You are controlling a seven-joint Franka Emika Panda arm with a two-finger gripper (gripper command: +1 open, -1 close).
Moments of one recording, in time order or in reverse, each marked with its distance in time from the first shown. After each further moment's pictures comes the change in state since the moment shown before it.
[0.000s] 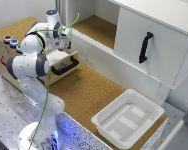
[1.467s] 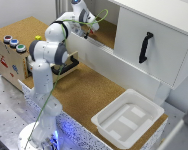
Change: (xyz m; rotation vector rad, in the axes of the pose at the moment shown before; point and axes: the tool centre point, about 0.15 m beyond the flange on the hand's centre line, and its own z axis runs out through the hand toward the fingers) arm 0.200 0.087 0.071 -0.123 0.040 0.227
